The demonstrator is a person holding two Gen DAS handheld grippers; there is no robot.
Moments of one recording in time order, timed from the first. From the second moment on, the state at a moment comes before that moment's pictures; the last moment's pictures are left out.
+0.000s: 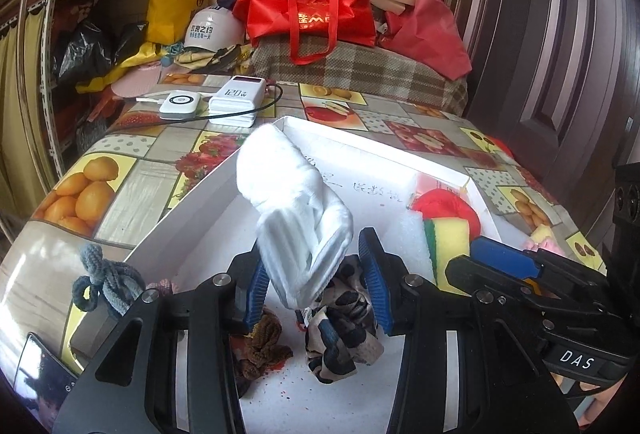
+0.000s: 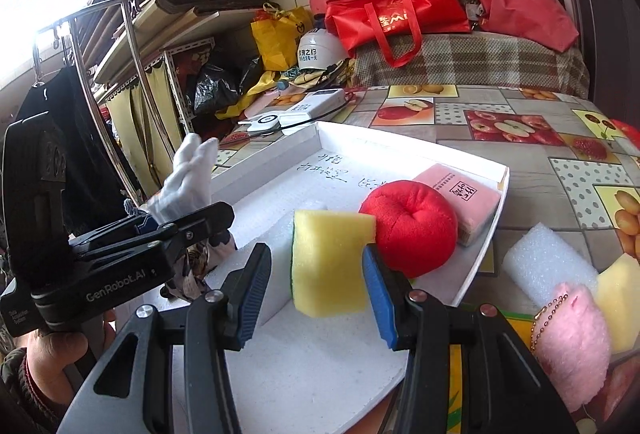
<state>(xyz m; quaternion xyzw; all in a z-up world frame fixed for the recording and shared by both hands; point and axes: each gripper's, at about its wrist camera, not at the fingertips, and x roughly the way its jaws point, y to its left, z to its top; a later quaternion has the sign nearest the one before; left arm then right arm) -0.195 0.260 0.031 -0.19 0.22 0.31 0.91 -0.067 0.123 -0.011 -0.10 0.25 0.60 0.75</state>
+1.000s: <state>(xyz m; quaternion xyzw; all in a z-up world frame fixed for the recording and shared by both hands) -0.212 0.250 0.042 -0.16 0.17 0.34 0.91 -0.089 0.110 -0.001 -0.11 0.17 0.59 0.78</state>
